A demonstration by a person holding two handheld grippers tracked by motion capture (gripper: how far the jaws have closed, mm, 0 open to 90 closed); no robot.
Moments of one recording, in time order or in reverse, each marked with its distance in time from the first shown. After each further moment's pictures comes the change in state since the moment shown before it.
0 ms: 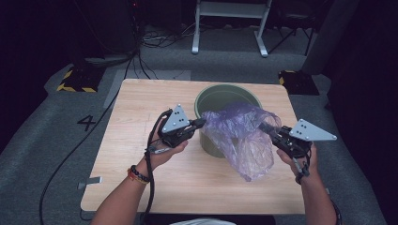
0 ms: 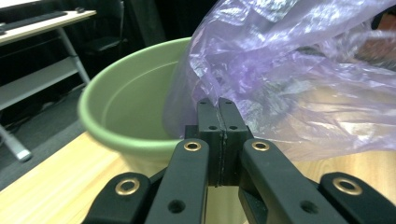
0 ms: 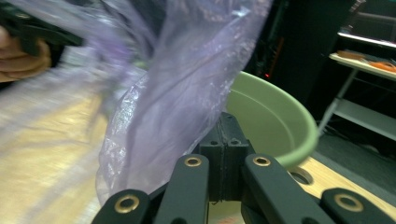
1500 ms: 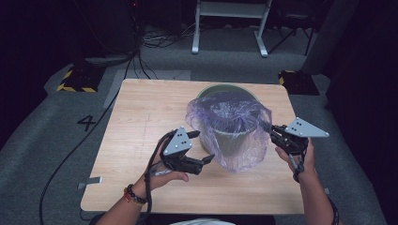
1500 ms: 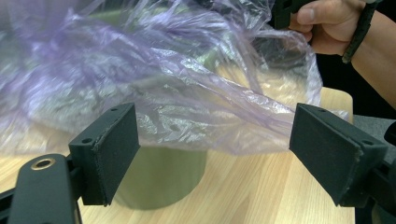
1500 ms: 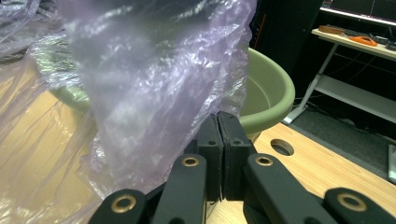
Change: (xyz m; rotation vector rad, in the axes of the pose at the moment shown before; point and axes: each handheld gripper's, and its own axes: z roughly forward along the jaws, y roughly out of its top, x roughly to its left) left arm -0.051 -0.019 -0.004 0.027 -0.082 -0.065; right arm -0.013 -0.021 0.012 0.079 -0.074 0.015
